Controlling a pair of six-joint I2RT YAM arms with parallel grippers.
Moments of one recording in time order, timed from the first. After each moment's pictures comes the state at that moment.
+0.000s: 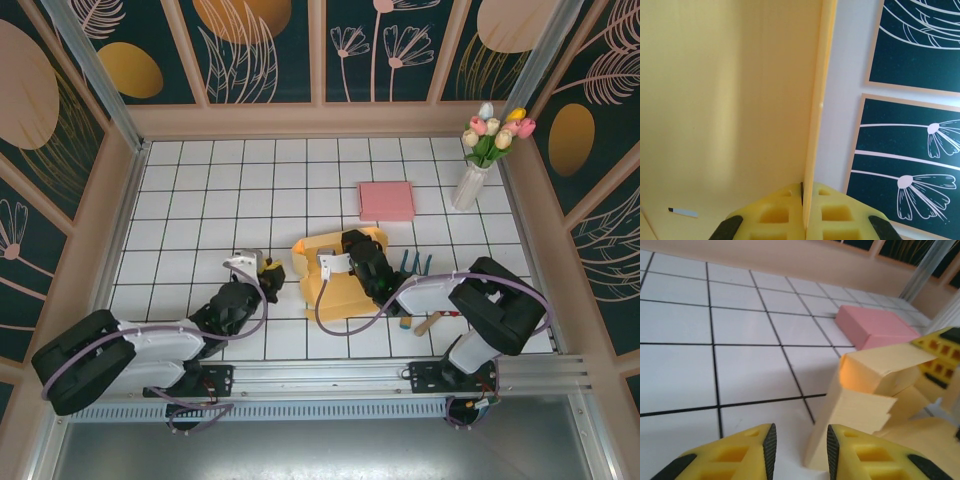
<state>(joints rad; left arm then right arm) -0.86 1.18 0.10 0.81 -0.40 -0.45 0.86 1.56 0.50 0.69 0.50 -1.43</state>
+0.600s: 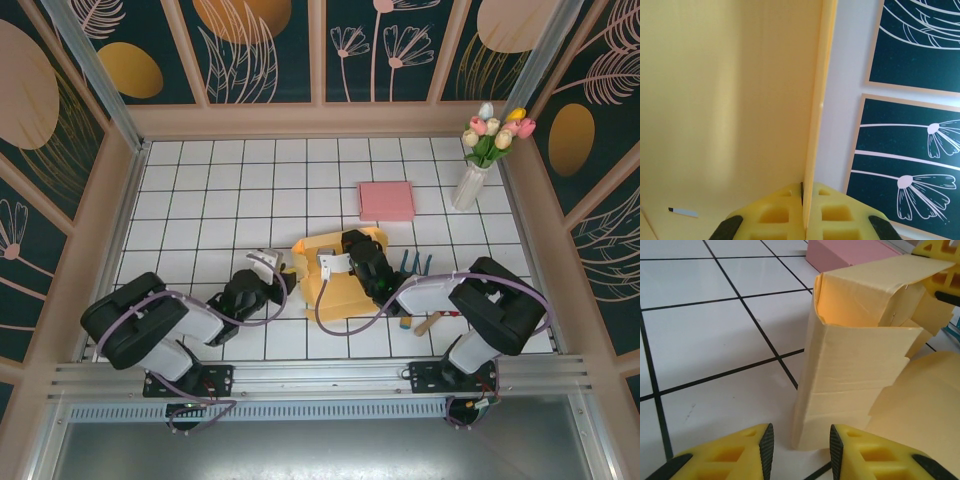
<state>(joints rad) -0.77 1.54 0.18 0.99 -0.09 -0.31 0.86 1.56 0.50 0.68 0.50 -1.43</state>
